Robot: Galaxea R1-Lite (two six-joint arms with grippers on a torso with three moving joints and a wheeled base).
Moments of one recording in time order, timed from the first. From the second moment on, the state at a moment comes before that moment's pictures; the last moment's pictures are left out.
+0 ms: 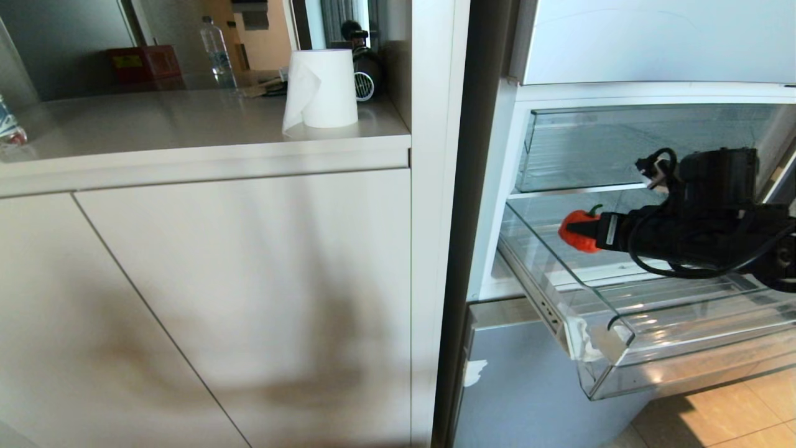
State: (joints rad) left arm -0.01 0.00 0.00 0.01 0.00 0.00; right arm 0.09 1.79 -1.09 -0.32 0.12 0.19
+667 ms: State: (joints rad) left arm -0.01 0.00 0.00 0.01 0.00 0.00; right arm 0.09 1.90 -1.10 -0.34 0.11 0.17
